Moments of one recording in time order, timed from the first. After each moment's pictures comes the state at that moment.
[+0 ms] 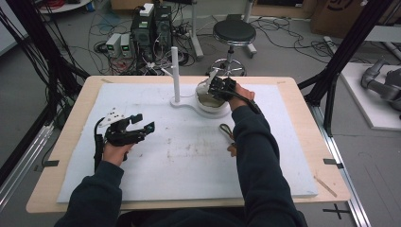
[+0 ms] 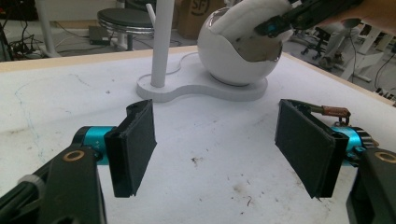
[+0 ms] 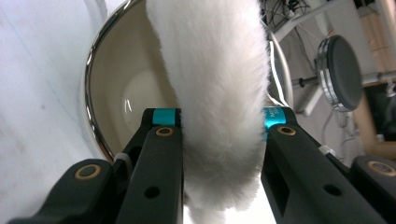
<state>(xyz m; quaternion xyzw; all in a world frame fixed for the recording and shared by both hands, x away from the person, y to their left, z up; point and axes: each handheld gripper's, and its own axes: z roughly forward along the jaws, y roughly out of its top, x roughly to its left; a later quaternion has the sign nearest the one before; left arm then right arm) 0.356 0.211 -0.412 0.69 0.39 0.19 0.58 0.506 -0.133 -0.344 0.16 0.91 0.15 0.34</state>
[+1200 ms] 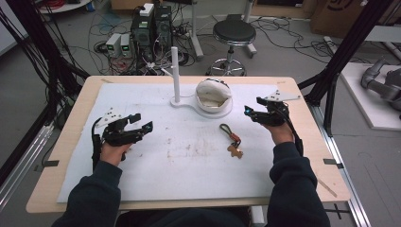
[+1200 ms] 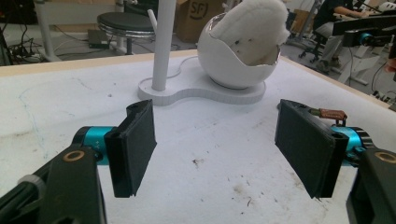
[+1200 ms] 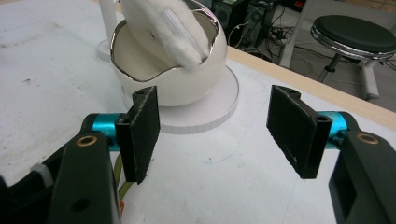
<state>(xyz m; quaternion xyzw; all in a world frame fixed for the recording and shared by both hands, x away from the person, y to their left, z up) 0.353 0.216 -0.410 0.68 0.39 0.19 0.59 0.412 -0.288 -0.367 0.37 0.77 0.45 0.26</state>
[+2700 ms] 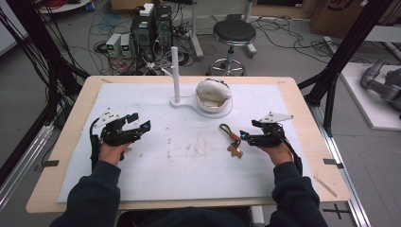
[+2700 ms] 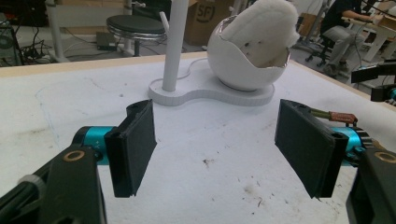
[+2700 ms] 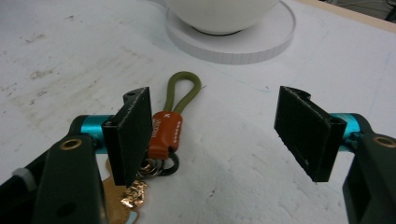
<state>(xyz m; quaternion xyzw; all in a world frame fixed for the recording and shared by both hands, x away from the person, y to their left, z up) 0.355 0.222 -0.412 0.68 0.40 0.20 0.59 0.373 -0.281 -0.410 0.36 0.81 0.42 0.19</state>
